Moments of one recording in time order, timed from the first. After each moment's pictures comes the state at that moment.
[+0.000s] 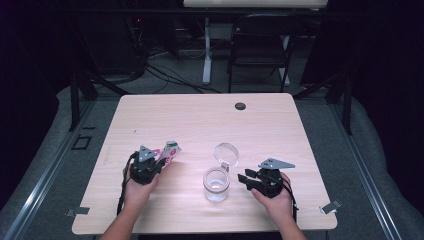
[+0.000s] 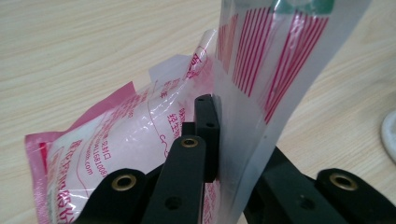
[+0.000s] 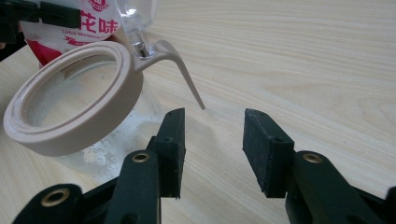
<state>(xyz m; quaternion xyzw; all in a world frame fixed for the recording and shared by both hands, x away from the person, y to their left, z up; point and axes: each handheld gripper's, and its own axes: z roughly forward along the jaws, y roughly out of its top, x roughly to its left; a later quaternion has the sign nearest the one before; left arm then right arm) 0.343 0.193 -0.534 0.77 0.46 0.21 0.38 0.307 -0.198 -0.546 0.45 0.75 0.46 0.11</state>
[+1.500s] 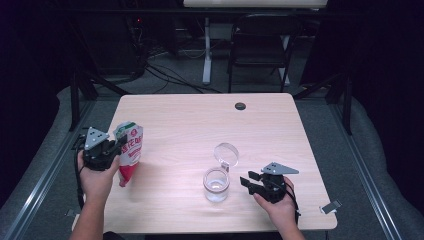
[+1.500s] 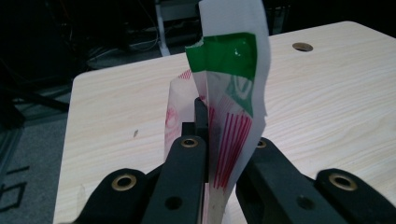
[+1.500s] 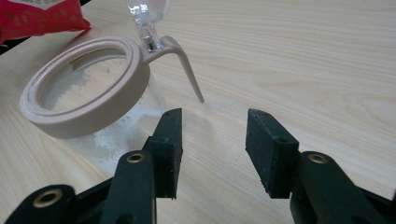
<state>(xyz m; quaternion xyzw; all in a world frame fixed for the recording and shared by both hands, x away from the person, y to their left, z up) 0.332 0.267 -0.448 0.71 0.47 0.31 0.43 0.290 -0.202 -0.541 0.45 0.75 0.46 0.14</state>
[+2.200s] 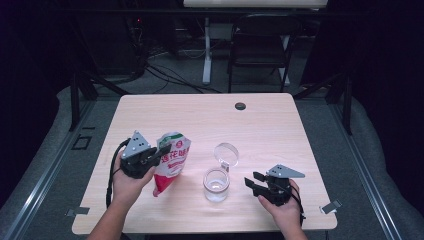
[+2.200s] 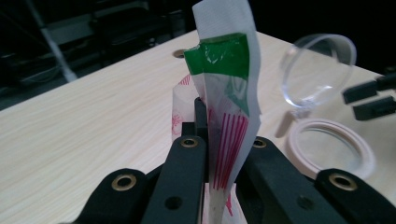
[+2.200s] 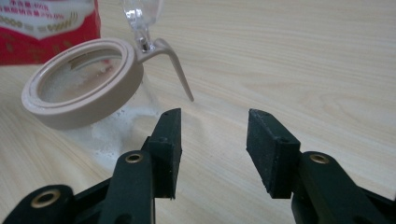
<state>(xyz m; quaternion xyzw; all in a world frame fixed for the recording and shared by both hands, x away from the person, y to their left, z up) 0.314 0.178 -0.441 0.79 0.32 0.20 0.48 0.282 -0.213 -0.537 0.45 0.75 0.46 0.16</state>
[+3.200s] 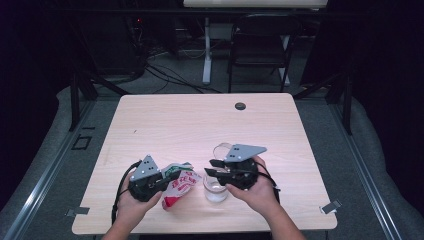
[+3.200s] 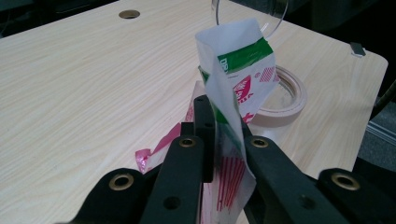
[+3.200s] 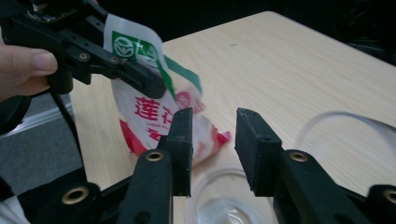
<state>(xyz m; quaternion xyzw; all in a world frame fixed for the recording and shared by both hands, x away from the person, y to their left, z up) 0.280 0.169 -0.479 0.81 0.30 0.14 0.48 0.298 -0.111 -0.444 0.24 0.83 0.49 0.12</state>
